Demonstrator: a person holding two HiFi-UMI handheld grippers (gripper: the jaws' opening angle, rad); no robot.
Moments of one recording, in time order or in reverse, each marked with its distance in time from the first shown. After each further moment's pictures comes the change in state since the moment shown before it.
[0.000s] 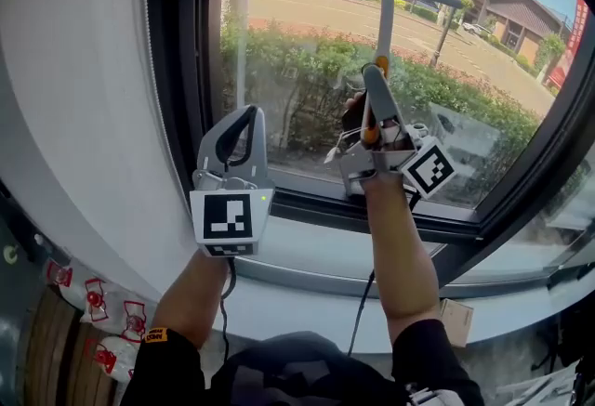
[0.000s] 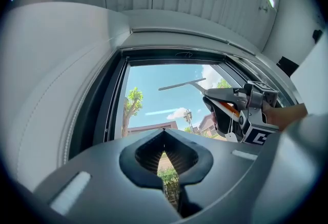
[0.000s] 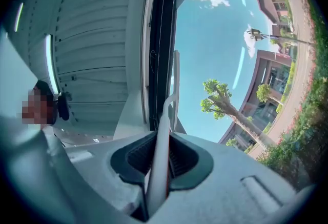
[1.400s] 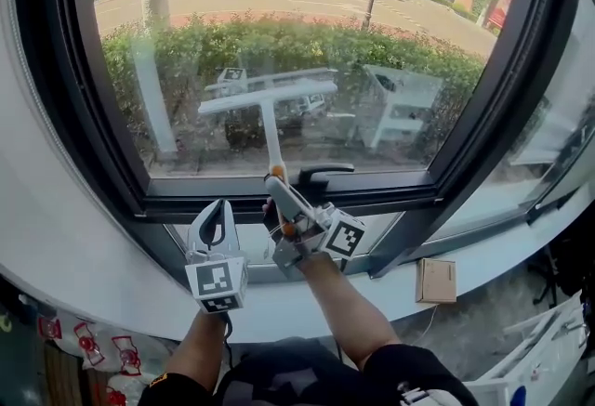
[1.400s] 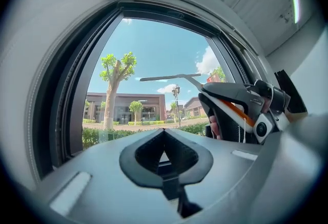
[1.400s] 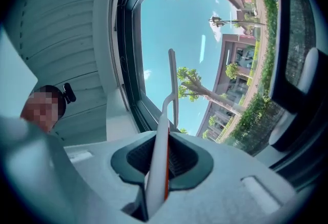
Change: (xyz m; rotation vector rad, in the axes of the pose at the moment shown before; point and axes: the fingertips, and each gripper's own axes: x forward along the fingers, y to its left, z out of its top) left arm -0.059 -0.118 -0.176 -0.205 0.348 -0.119; right arm -0.177 -0.045 -0.121 0.309 0.076 -0.223
